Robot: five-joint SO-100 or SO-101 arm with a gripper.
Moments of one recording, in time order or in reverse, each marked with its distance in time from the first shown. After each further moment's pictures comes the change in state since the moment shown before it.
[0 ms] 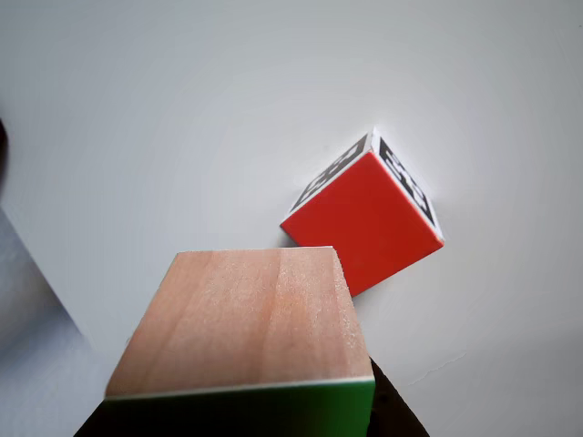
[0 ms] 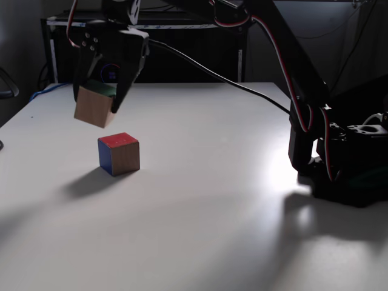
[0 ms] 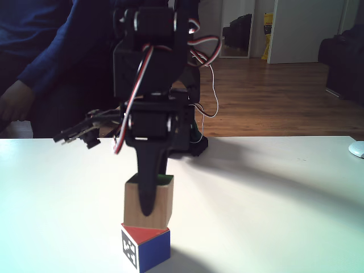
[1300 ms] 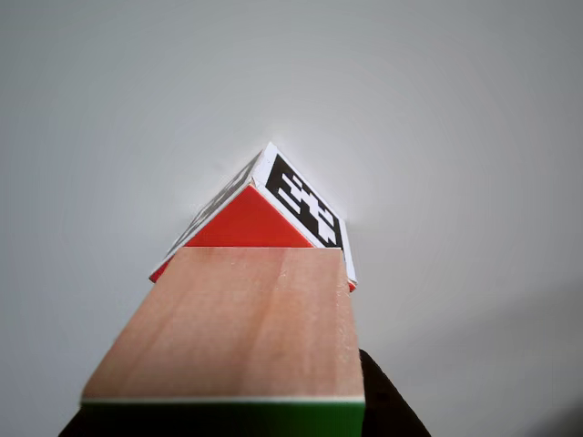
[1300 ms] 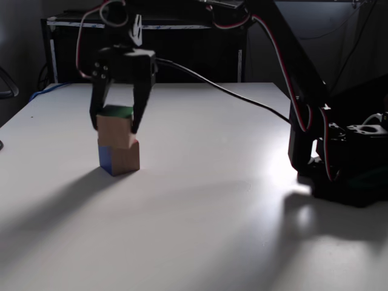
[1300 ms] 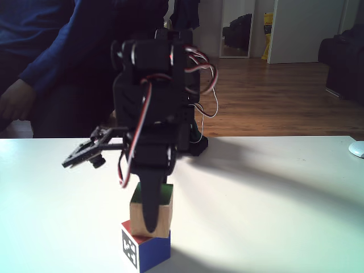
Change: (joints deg) arm -0.2 0.4 11.6 -0.2 -1.2
